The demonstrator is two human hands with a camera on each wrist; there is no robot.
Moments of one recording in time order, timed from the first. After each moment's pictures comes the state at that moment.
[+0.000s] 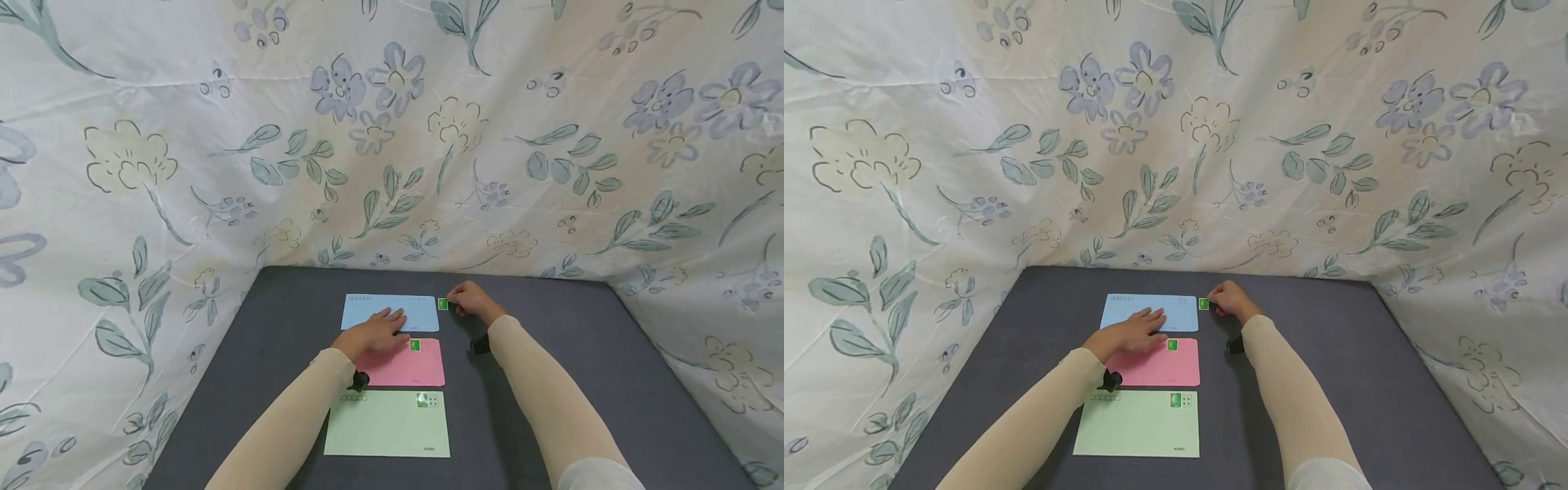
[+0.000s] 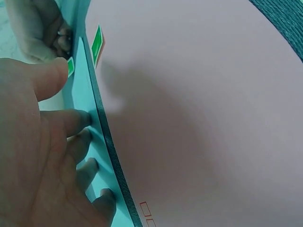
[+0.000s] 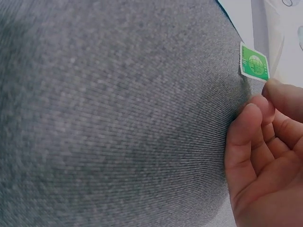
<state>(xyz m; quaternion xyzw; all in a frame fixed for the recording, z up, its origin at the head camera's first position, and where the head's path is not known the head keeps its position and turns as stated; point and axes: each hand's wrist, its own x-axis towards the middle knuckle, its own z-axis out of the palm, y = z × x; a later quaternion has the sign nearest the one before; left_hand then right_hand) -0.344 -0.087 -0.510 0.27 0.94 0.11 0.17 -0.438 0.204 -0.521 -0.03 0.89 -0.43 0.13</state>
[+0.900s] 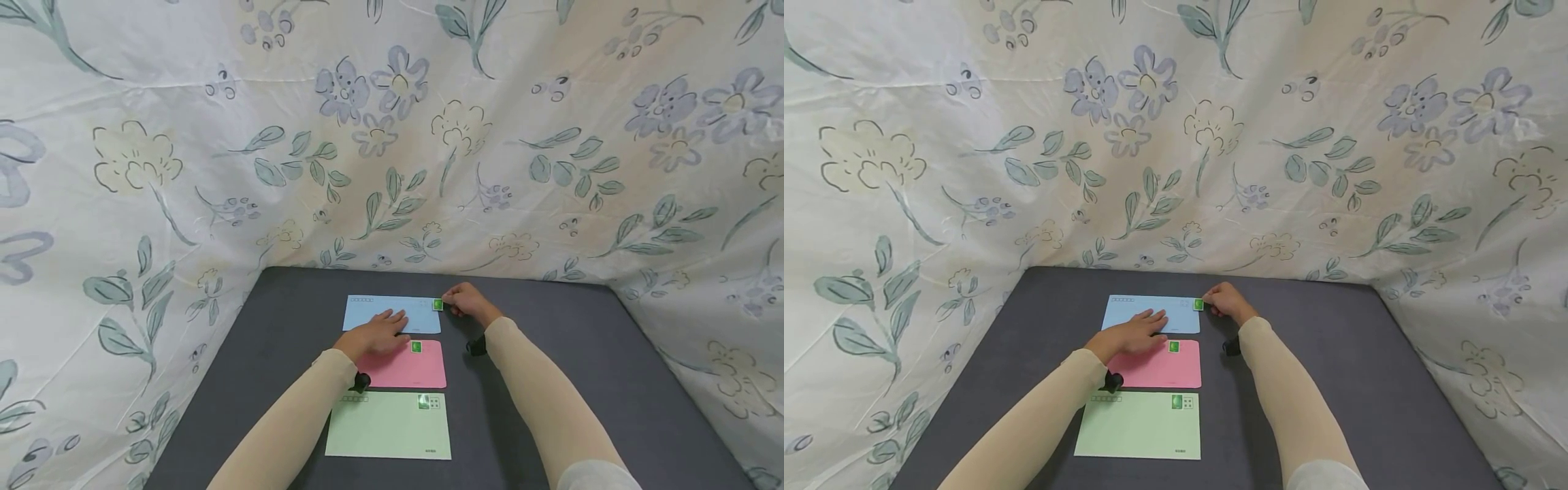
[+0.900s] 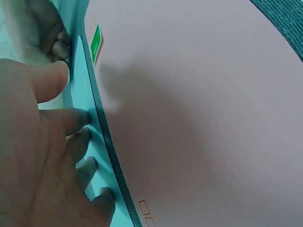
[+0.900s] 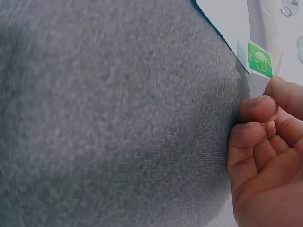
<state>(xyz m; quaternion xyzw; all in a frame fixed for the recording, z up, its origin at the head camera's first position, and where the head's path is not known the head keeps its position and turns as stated) -0.348 -0.087 -0.515 0.27 0.94 0.12 0.17 -0.430 0.189 -0.515 -0.04 0.88 -0.45 0.12</state>
